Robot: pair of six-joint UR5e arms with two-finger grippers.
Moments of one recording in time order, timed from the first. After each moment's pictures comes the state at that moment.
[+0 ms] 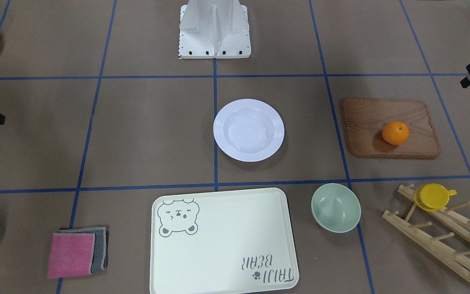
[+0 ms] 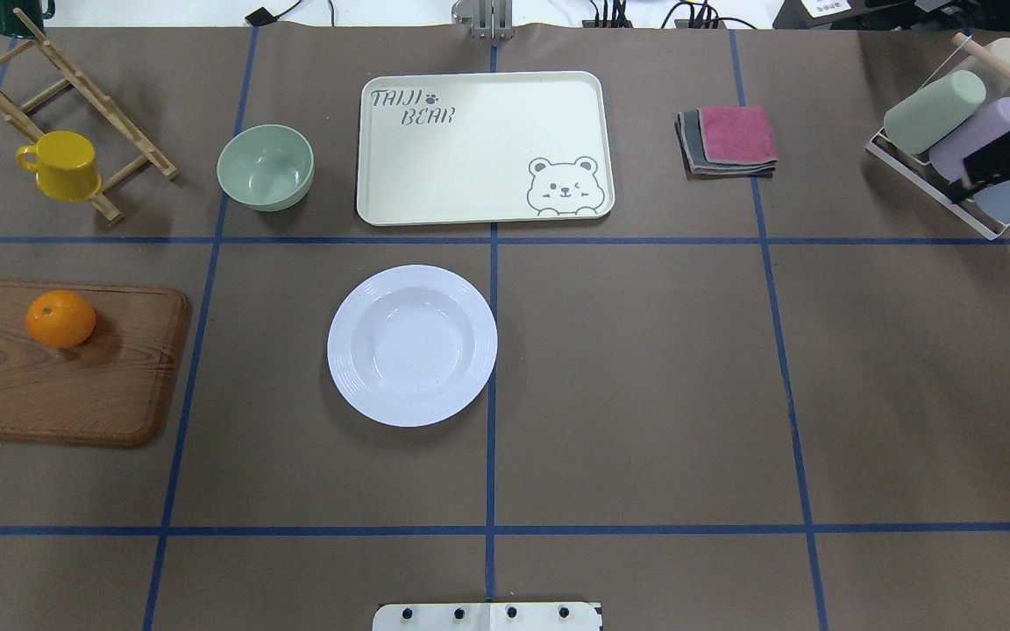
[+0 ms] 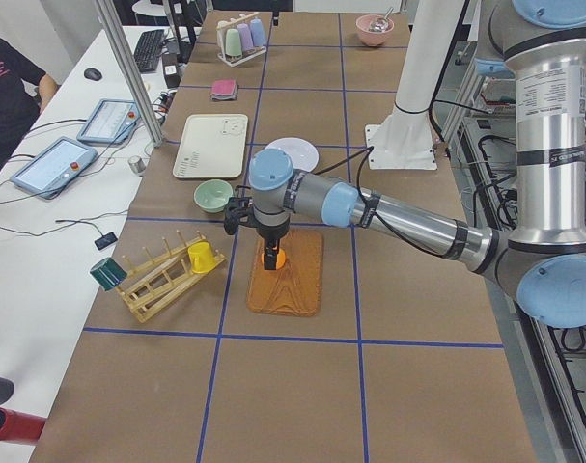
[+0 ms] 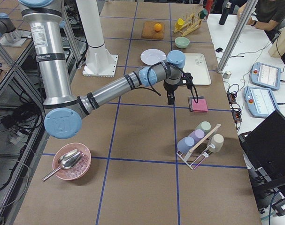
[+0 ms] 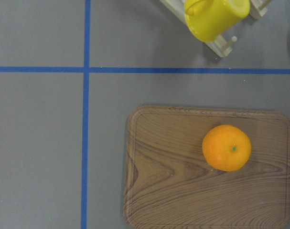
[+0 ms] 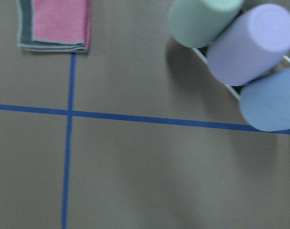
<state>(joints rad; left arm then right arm) -1.37 -1.49 -1.99 -1.55 -2.40 -0.35 1.18 -1.38 1.91 -1.57 2.43 0.47</state>
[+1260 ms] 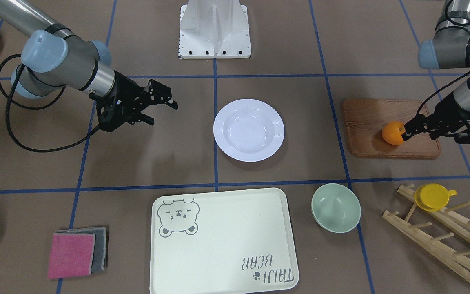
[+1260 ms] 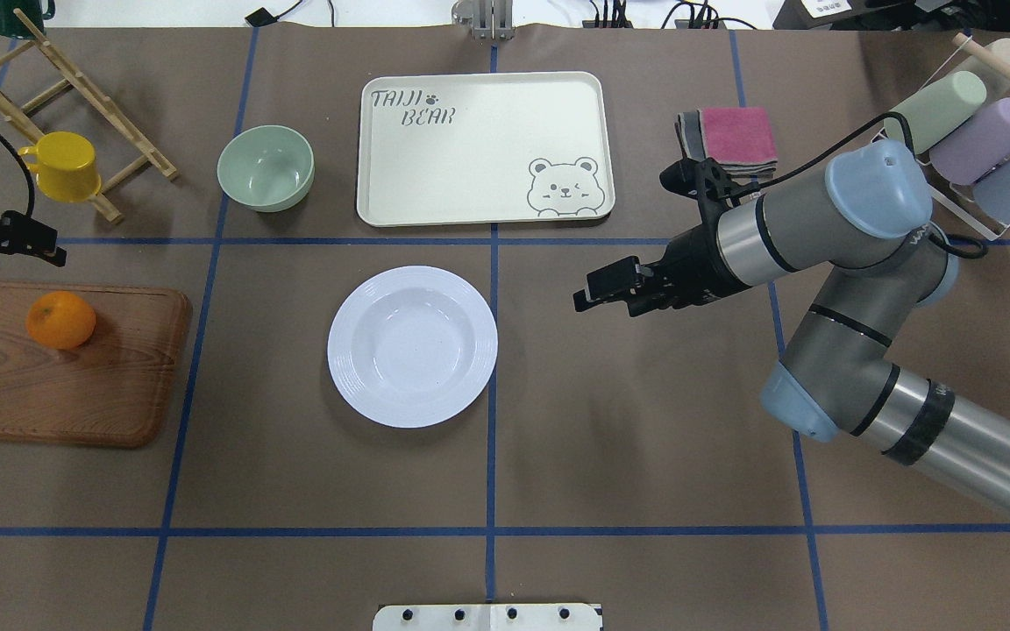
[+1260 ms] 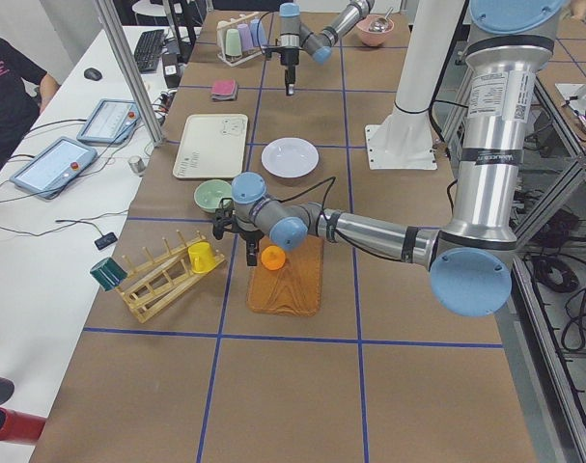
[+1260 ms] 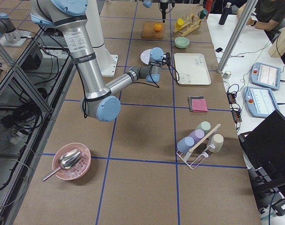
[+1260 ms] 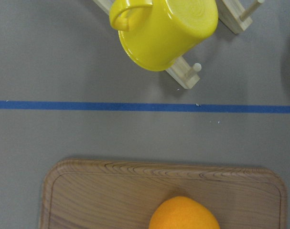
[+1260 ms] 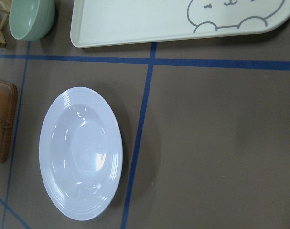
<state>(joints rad) -1.08 -1.64 -1.63 -2.04 -2.26 -0.80 0.70 -1.17 1.61 -0.61 2.25 1.31</state>
